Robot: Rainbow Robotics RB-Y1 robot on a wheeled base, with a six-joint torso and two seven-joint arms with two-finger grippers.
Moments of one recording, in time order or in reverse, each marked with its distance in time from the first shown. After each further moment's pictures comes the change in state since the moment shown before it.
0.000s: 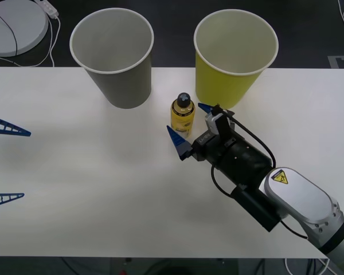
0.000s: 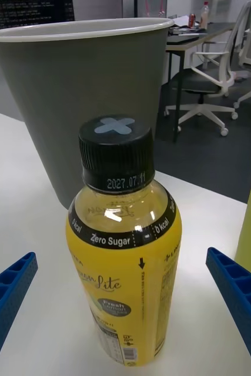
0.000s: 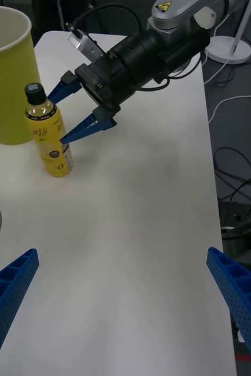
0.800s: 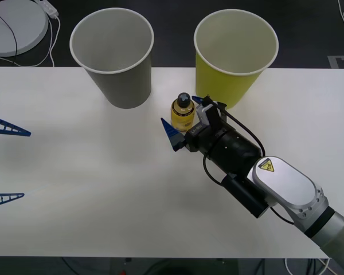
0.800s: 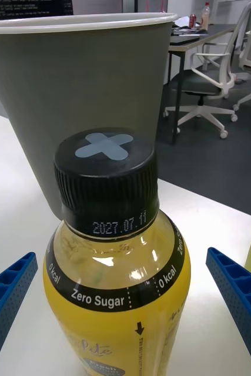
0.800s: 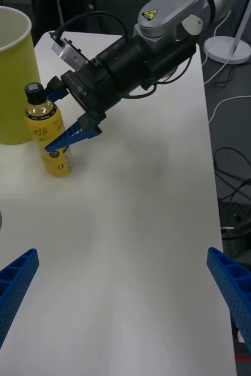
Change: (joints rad) right arm -0.095 0.048 0.018 0.102 0.017 0.007 -0.021; left arm 0.000 0.000 0.000 0.000 0.000 0.000 0.000
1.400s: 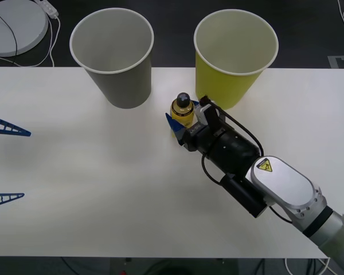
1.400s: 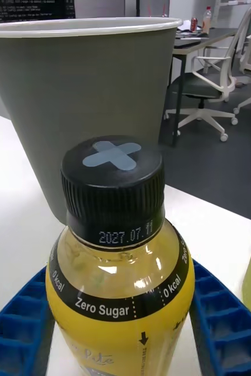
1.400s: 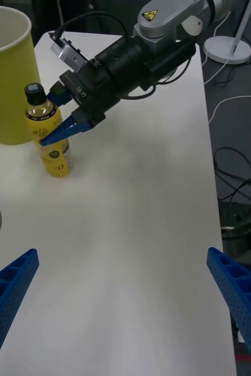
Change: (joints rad) right arm -0.003 0.007 0.000 0.001 0.023 0.000 -0.007; left arm 0.000 0.000 0.000 0.000 0.000 0.000 0.000
